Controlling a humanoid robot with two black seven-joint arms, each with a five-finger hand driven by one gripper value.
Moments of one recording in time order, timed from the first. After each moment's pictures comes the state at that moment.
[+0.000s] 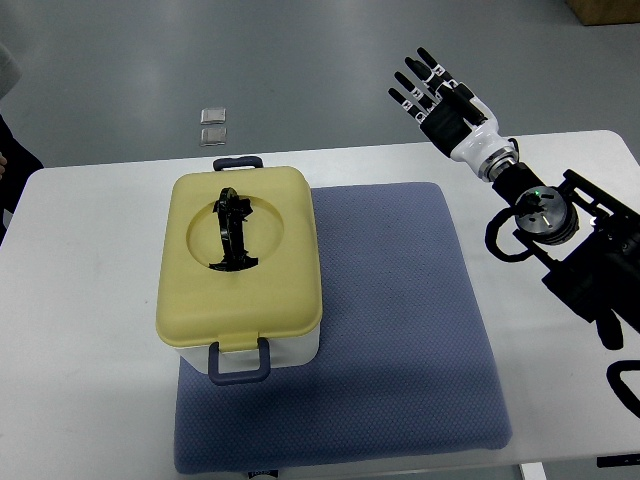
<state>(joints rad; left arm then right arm) -0.02 0.00 -0.02 -0.19 0.02 -0.08 0.15 0.78 -0.16 0.86 0.72 0.10 0.33 0.16</state>
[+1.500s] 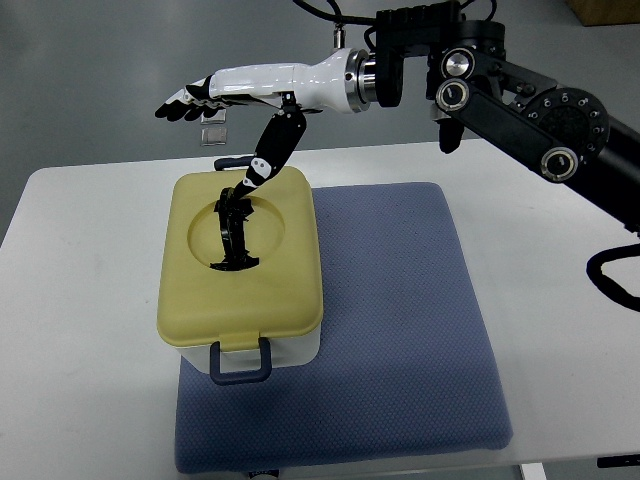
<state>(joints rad) -0.02 0.00 -0.02 -0.19 0.02 -0.08 0.15 1.22 -0.12 0.66 1.09 -1.27 0.61 0.05</state>
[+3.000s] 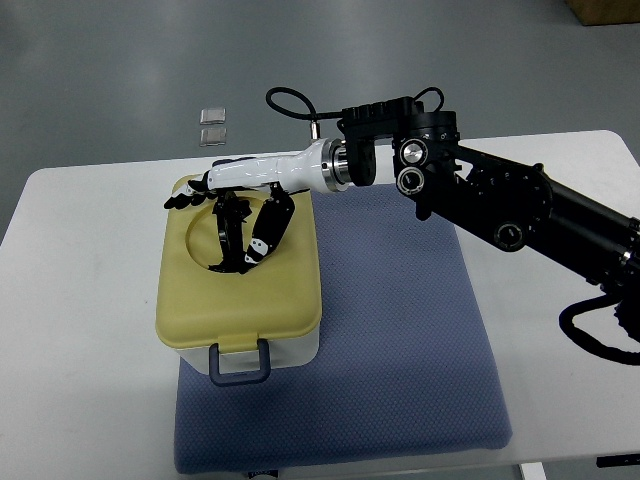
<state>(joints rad) -0.02 0.00 -0.02 -0.19 0.02 -0.08 0.16 1.10 -0.04 0.60 1.07 -1.41 0.61 0.07</state>
